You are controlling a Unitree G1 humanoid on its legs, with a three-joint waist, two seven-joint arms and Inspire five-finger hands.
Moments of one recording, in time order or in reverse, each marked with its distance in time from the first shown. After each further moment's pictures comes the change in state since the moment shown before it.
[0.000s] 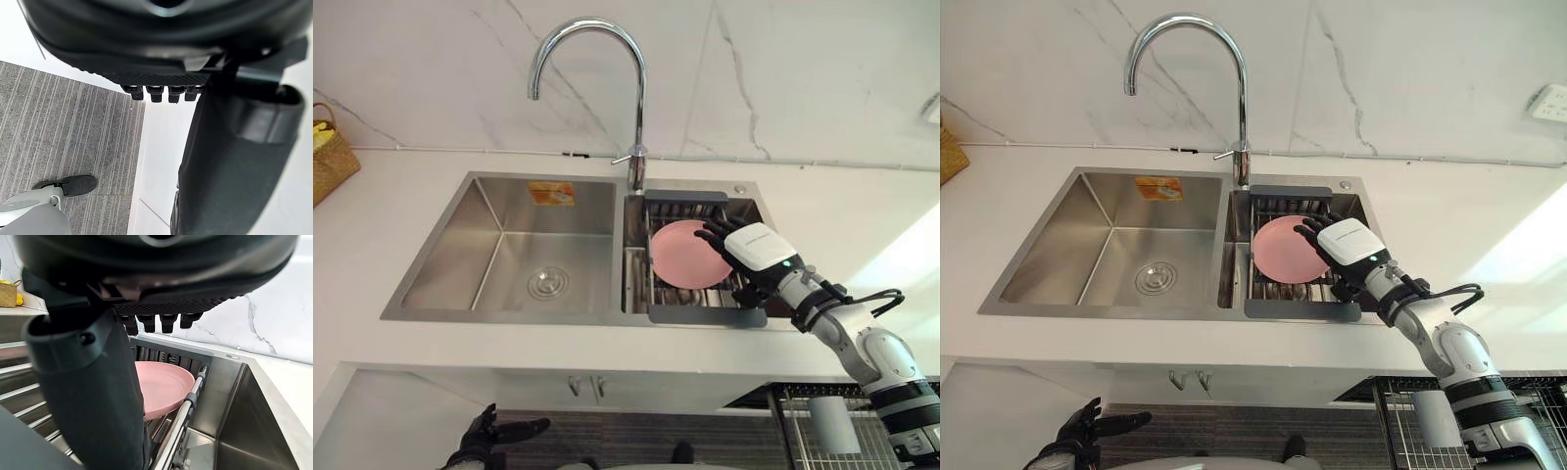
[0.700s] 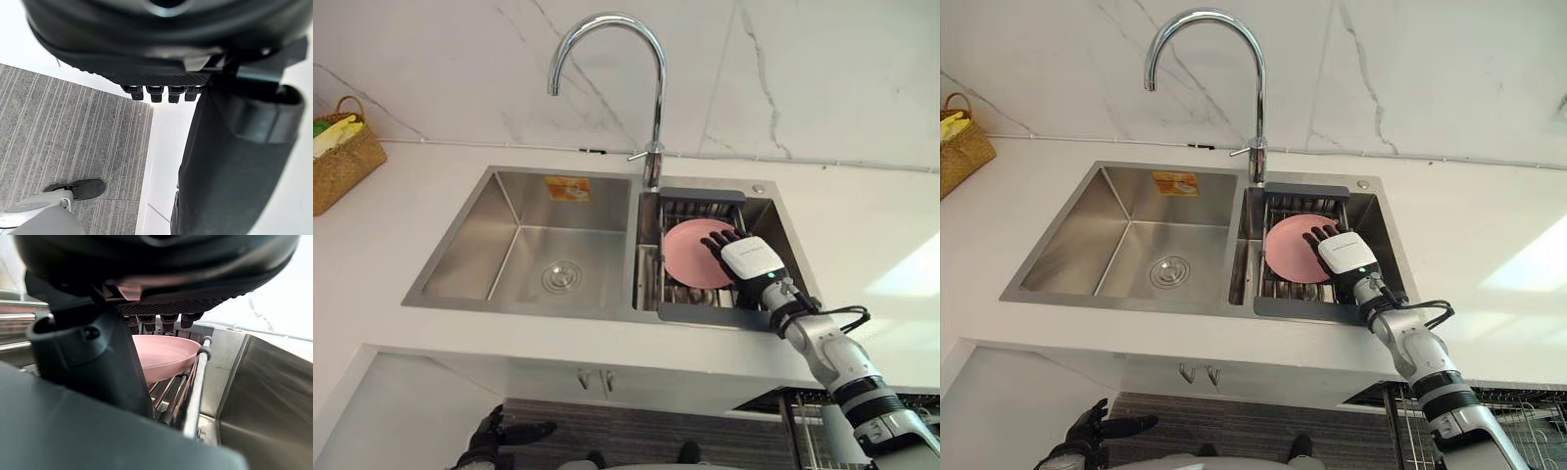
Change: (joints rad) left arm -0.011 -0.025 -0.056 0.048 0.000 -0.033 0.057; right arm -0.061 0.149 0.108 0.238 -0.105 0.199 -0.210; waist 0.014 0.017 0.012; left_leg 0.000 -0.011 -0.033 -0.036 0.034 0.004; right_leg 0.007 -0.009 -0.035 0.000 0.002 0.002
